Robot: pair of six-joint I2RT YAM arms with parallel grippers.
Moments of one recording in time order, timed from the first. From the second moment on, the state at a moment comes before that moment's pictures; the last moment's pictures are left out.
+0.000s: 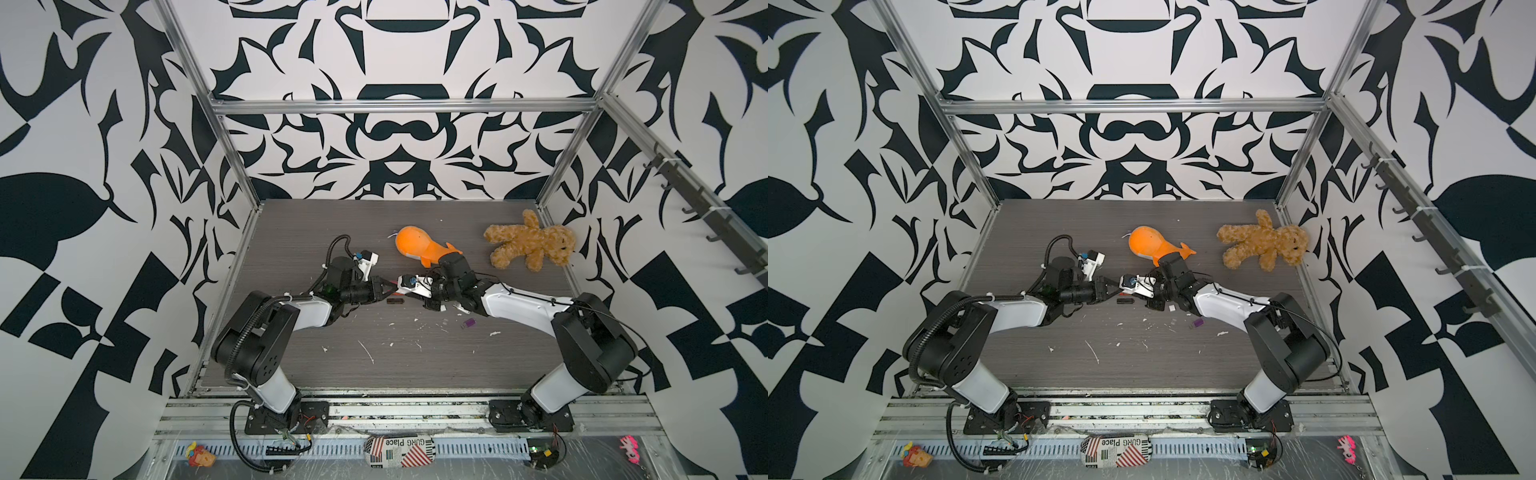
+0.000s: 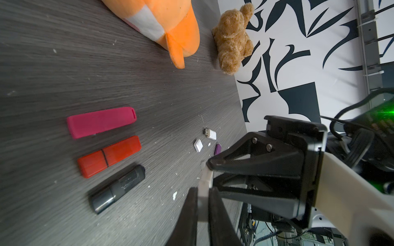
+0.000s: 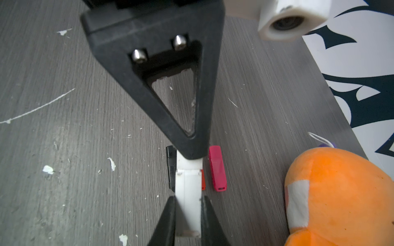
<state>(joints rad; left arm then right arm) -0.48 1.65 0.64 0.53 0.75 -0.80 0.60 1.59 0.85 0.03 -0.45 -0.76</state>
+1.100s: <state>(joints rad) -0.48 1.66 0.65 0.58 0.71 -0.79 0.59 1.64 0.83 0.17 -0.49 -0.54</state>
